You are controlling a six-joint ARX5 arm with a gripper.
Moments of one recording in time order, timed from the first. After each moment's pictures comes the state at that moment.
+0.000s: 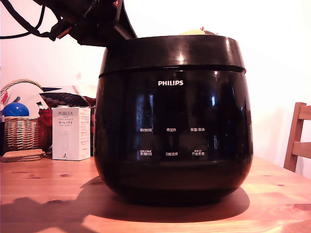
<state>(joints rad) -0.85 1.19 0.73 0.12 -0.12 -0.23</state>
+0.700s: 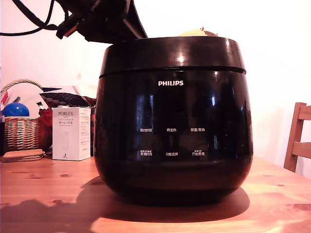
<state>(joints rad) -0.89 1.23 0.76 0.06 -0.13 -0.30</state>
